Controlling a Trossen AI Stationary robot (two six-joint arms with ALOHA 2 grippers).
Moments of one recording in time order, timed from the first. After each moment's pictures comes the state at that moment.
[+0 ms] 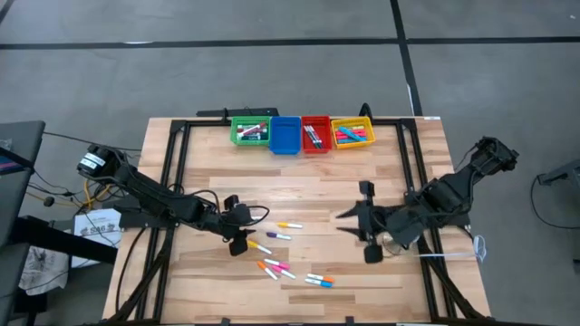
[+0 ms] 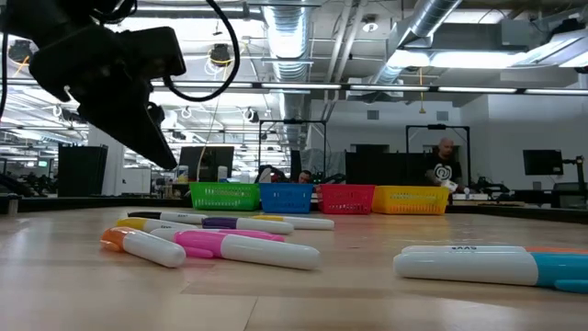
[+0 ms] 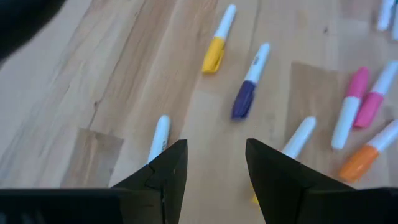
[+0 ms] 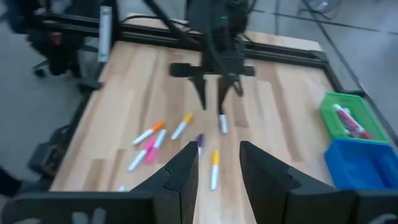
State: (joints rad) left arm -0.42 1.36 0.59 -0.13 -0.37 -0.47; right arm 0.60 1.30 1.38 -0.76 0.53 0.18
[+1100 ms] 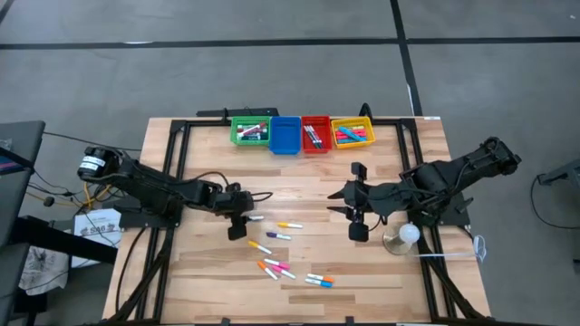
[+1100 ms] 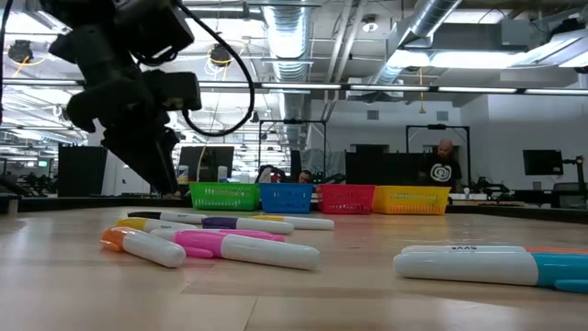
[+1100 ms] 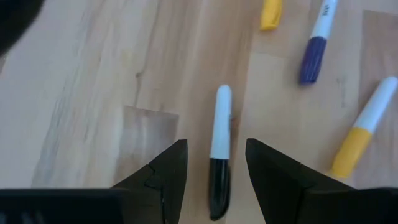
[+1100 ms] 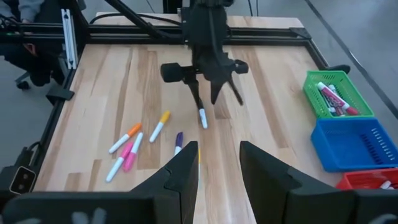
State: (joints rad) left arm -0.17 1.37 0.59 -0.24 -0.13 -0.24; right arm 0.41 1.30 1.38 -0.76 0.42 0.19
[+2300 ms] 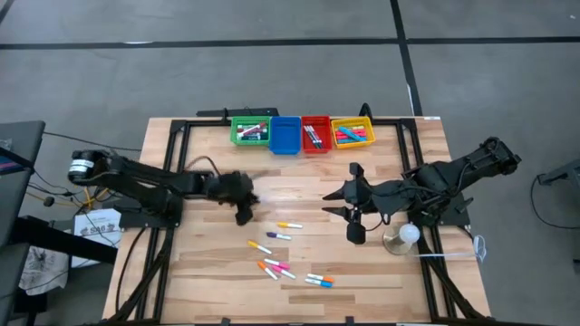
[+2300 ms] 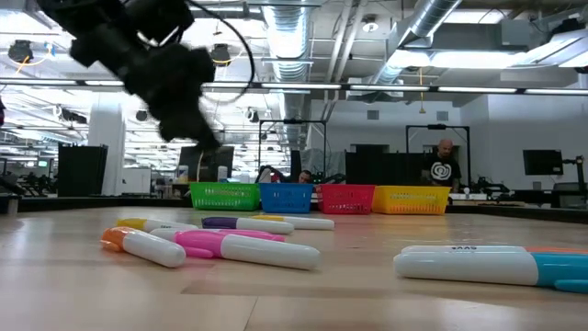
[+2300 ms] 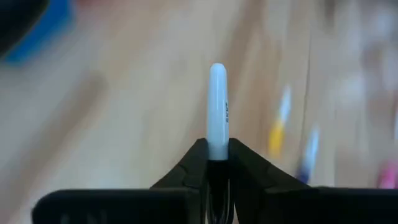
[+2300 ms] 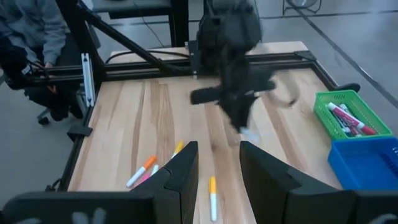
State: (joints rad) left arm -0.01 1.24 0.54 0.00 -0.11 -0.31; right arm 0.42 1.30 1.38 -0.63 0.42 0.21
